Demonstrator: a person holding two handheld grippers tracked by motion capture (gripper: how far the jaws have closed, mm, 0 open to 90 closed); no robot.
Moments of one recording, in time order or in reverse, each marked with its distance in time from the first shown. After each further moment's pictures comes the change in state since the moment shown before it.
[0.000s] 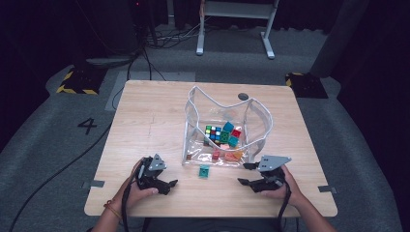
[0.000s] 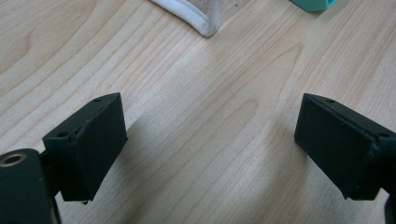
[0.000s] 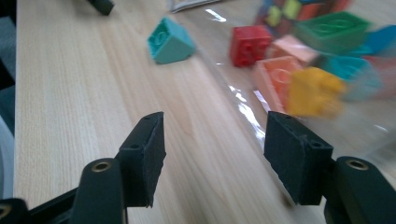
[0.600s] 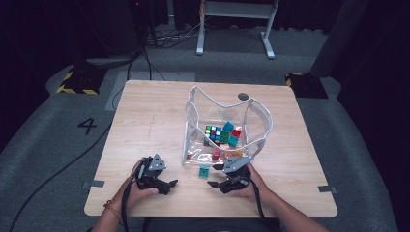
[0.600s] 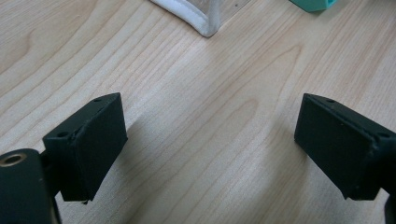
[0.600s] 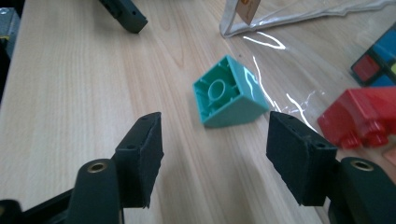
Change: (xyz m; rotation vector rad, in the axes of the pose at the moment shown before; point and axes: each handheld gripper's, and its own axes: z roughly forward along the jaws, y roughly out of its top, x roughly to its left) left arm 0.000 0.000 0.000 0.000 0.001 0.000; right arm 0.028 0.035 0.082 0.032 0.073 -0.031
